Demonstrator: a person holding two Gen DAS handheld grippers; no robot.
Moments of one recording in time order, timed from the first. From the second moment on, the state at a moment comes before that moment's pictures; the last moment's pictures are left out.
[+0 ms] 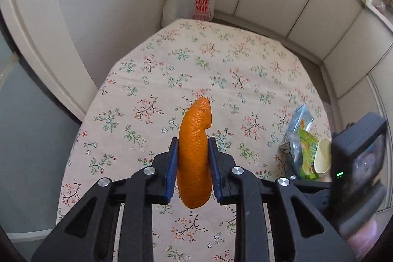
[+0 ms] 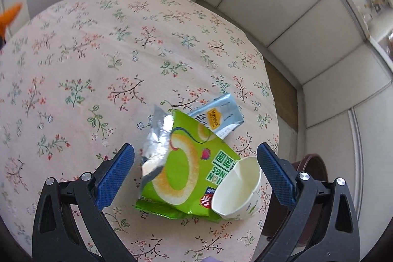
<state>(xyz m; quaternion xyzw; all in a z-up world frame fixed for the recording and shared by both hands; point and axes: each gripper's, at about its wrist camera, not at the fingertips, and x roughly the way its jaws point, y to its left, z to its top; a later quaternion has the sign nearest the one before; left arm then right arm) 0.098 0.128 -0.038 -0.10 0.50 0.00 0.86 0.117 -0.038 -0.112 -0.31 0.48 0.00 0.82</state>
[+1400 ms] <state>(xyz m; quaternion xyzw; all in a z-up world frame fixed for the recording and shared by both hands) 0.082 0.152 -0.016 -0.17 0.44 -0.01 0.88 0.112 -0.057 -0.007 0.00 0.42 0.17 0.89</state>
